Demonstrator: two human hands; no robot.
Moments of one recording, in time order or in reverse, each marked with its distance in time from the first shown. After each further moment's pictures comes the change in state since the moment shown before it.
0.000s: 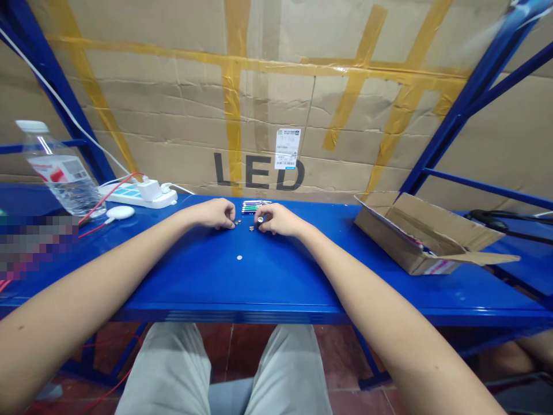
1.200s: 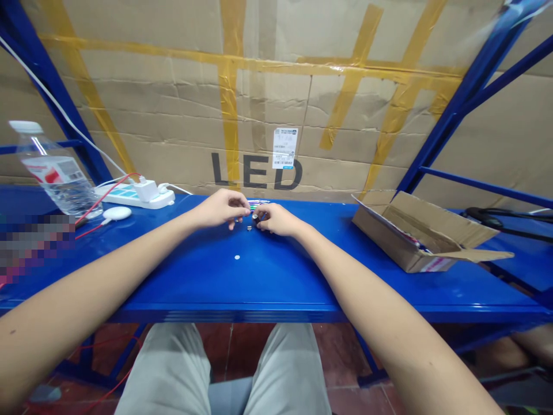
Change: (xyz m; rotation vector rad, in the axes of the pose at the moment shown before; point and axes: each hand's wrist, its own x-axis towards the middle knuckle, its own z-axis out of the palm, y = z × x) left_hand -0.016 0.035 0.008 -0.445 0.171 0.287; right_hand 0.000 0.002 0.001 -0.084 -0.006 -0.029
